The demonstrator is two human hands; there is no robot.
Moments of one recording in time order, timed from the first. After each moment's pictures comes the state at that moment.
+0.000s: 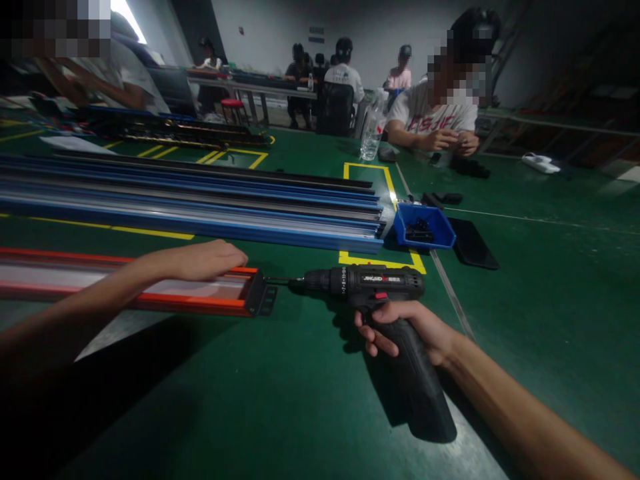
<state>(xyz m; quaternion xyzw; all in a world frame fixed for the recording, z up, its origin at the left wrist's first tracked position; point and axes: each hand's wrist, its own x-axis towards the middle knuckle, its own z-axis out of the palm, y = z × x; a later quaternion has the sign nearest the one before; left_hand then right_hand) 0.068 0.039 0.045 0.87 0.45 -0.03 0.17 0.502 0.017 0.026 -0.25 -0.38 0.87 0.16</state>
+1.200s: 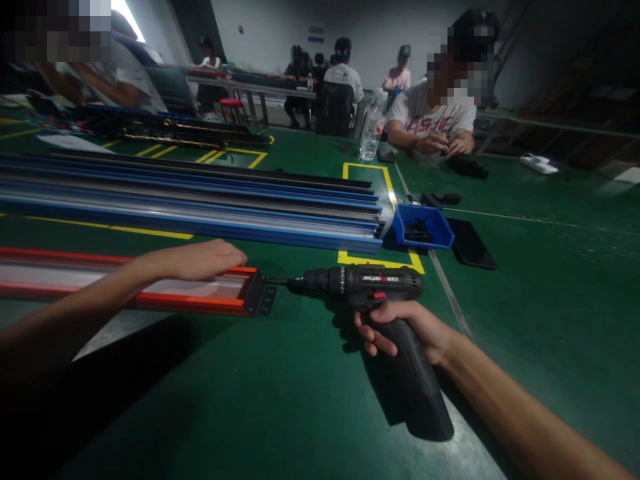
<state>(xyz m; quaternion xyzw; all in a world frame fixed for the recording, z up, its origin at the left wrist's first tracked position) 0.066 0.038 0.043 0.87 0.46 -0.02 0.17 0.500 0.017 0.028 -0.24 -0.39 0.87 0.16</state>
